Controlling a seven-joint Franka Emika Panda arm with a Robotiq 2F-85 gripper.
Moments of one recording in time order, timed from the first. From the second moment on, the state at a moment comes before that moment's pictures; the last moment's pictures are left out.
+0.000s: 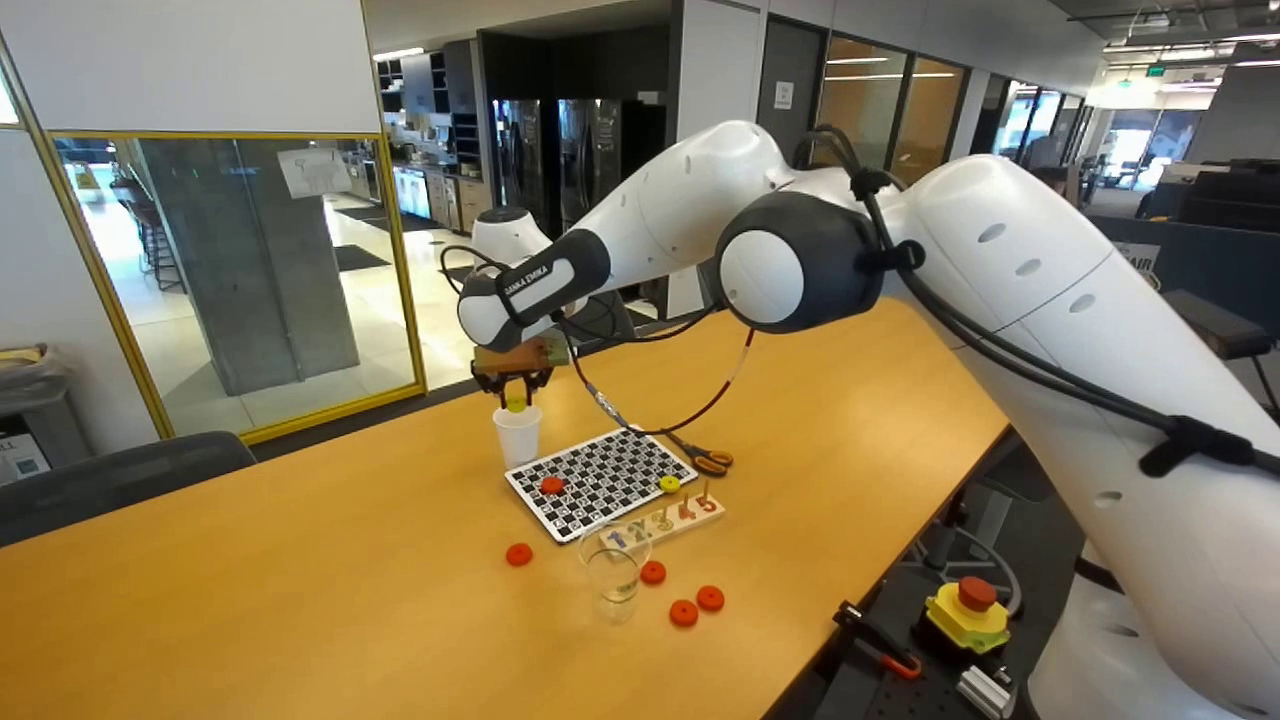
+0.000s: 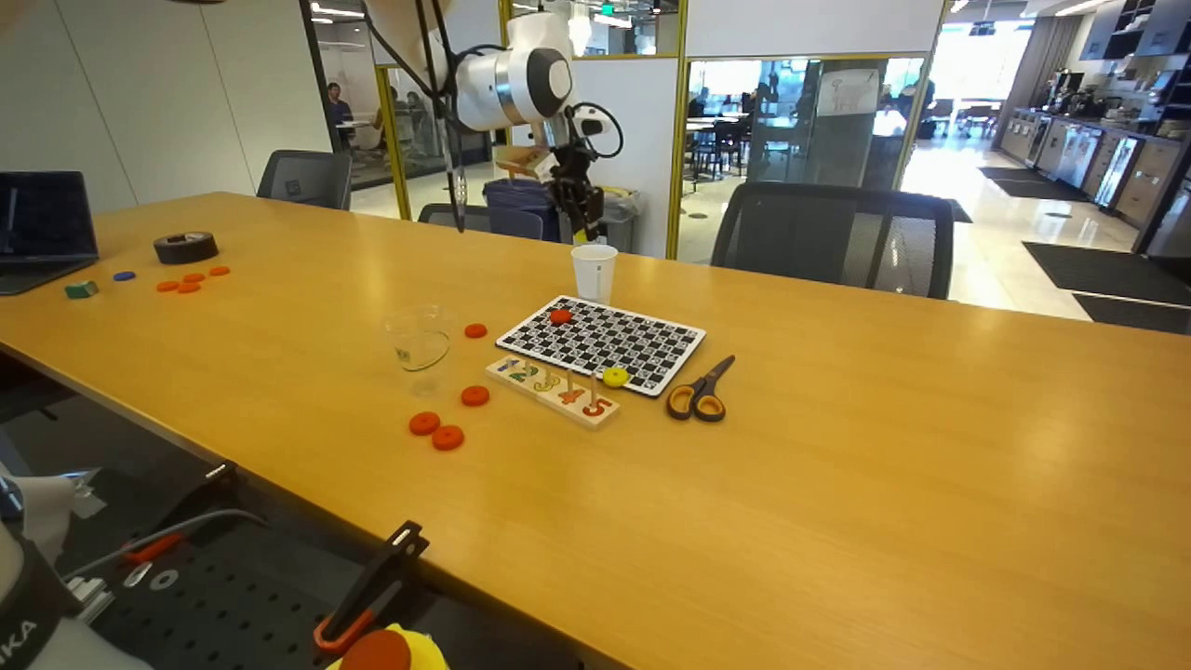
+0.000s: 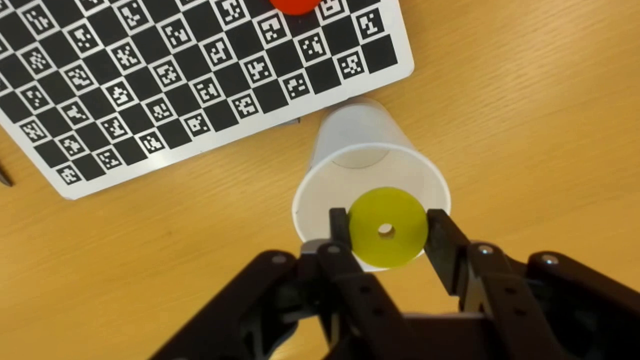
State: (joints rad) arm 0.11 0.87 -0.14 -1.21 -0.09 2.31 0.62
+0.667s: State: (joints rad) arm 0.09 0.99 -0.14 -1.03 -0.09 2.19 0.66
